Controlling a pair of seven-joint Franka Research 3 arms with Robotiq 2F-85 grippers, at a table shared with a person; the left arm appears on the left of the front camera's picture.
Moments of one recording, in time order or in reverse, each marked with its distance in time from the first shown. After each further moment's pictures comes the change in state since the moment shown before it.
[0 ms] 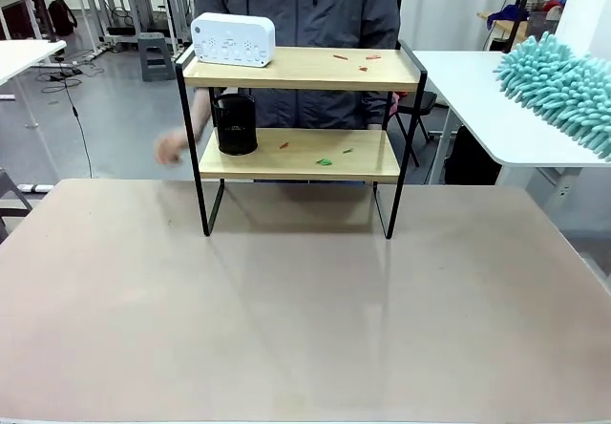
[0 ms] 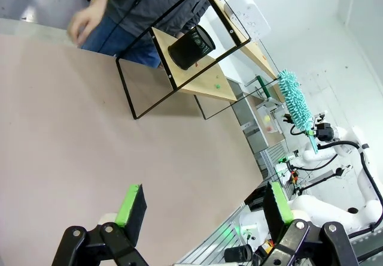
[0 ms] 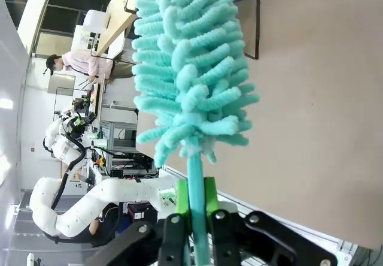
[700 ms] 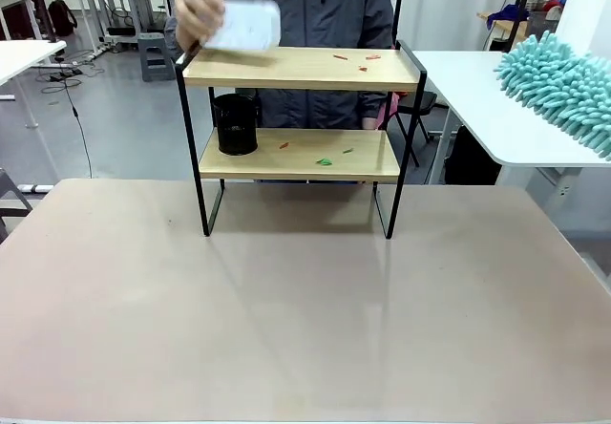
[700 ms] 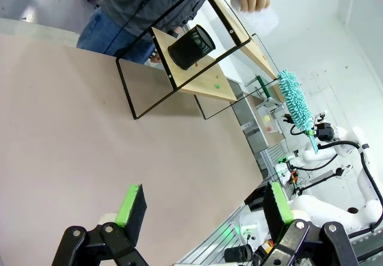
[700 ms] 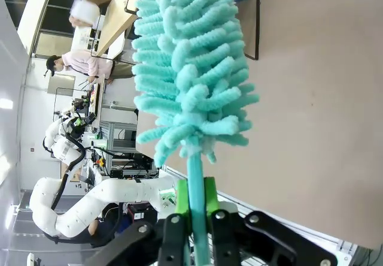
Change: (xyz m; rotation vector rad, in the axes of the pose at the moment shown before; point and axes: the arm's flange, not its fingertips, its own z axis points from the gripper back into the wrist) left arm 0.000 0.000 0.000 0.000 0.000 0.000; right arm 0.000 0.001 0.001 -0.001 -0.001 0.000
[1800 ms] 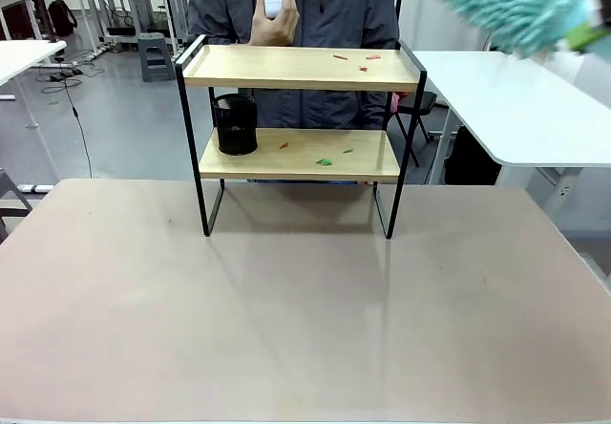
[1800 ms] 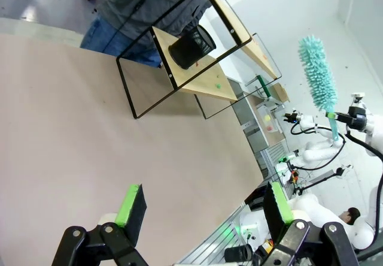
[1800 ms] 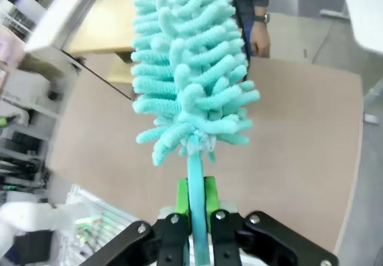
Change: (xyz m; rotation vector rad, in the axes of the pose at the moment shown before) left arm 0.001 0.001 -0.001 0.001 0.003 0.001; right arm 0.009 0.254 -0.119 -0.516 -0.070 0.414
